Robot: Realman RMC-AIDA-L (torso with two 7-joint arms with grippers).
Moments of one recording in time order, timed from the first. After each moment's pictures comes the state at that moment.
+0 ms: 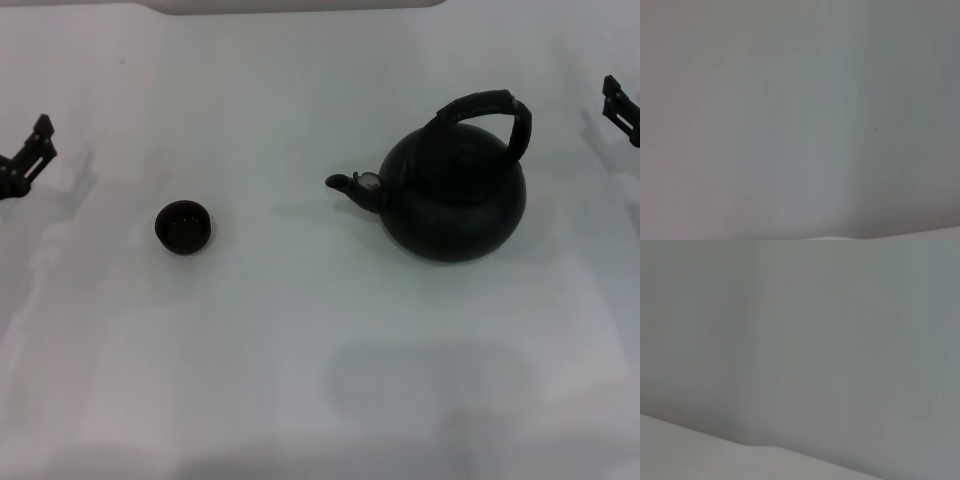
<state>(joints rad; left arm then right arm) -0.26 -2.08 1.20 0.21 0.53 1.13 -0.41 0.44 2.02 -1.06 -0.06 -0.60 -1.02 0.22</state>
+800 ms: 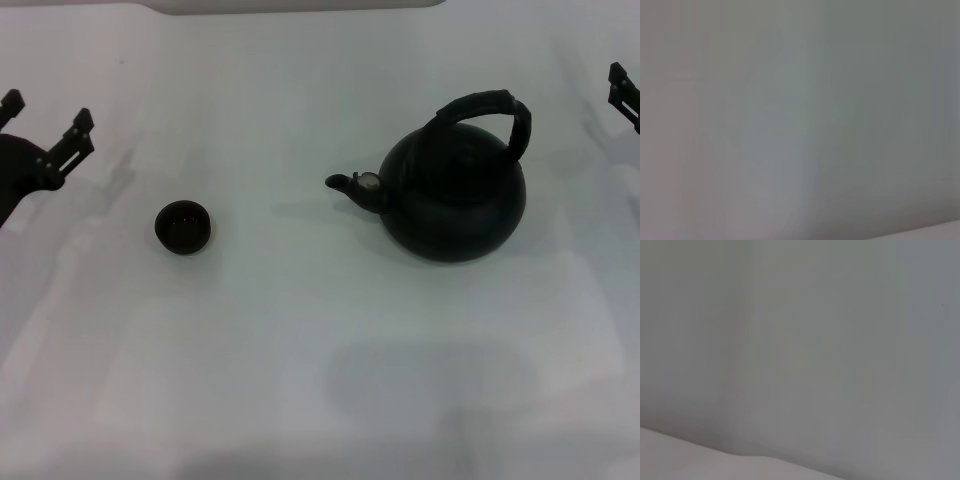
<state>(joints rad) -0.27 -2.07 1.29 0.26 0.55 1.13 -0.46 0.44 2.02 -1.05 -0.08 -0.58 -1.02 0.22</state>
